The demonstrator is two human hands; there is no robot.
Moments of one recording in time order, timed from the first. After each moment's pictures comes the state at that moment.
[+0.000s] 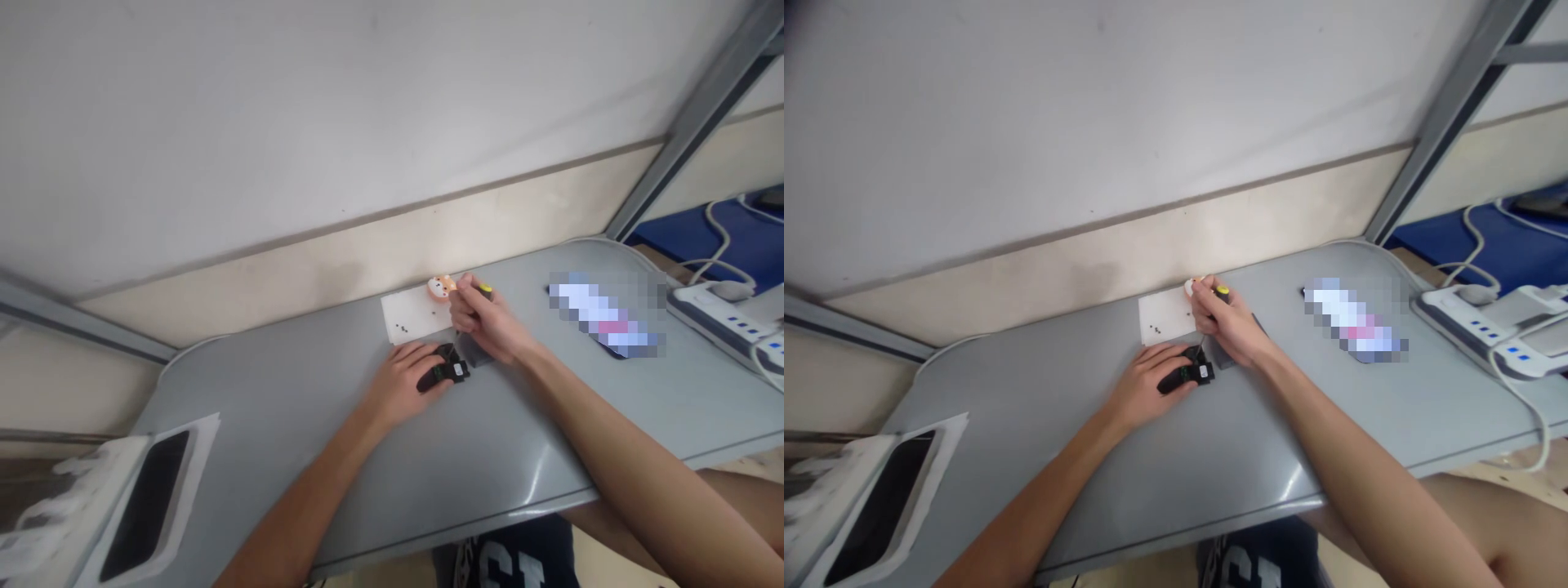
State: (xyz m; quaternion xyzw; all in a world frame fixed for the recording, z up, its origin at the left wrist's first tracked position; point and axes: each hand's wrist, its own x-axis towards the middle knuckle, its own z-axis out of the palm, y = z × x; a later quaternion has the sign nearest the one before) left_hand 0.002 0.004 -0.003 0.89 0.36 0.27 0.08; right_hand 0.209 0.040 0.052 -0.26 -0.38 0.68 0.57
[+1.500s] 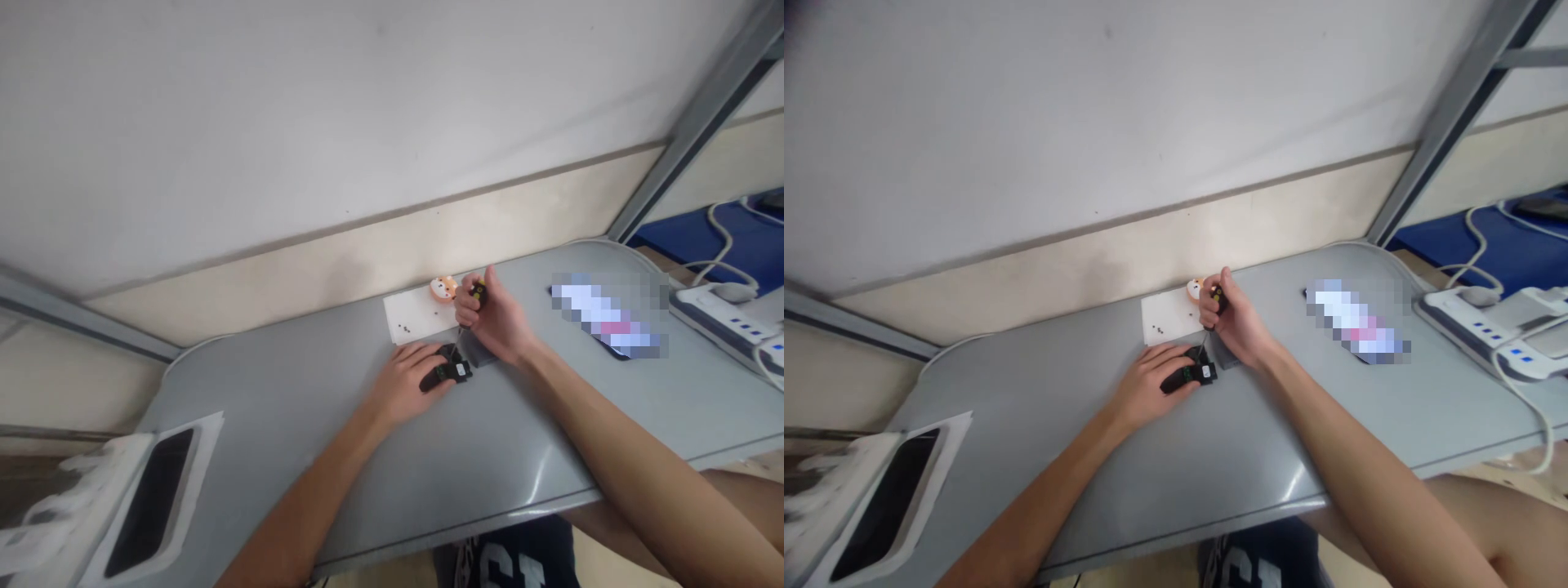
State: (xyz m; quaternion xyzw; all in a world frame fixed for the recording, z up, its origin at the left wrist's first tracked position) left_hand 0.002 0.006 -0.008 0.89 0.35 0.28 0.08; right_hand 0.211 0.048 0.046 -0.22 -0.32 0.71 0.58
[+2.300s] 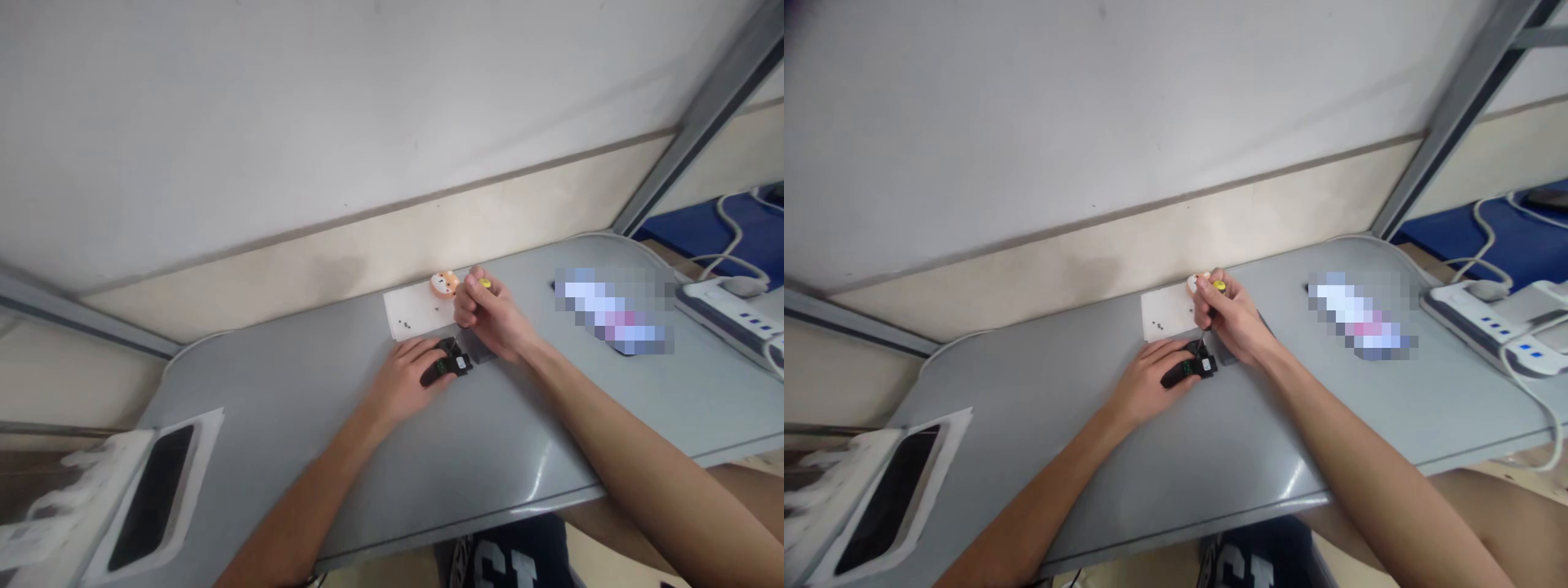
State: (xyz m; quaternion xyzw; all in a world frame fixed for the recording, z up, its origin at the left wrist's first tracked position) left_hand 0.002 0.004 -0.009 0.89 0.37 0.27 0.08; right_hand 0.204 0.042 0.046 -0.23 -0.37 0.67 0.60
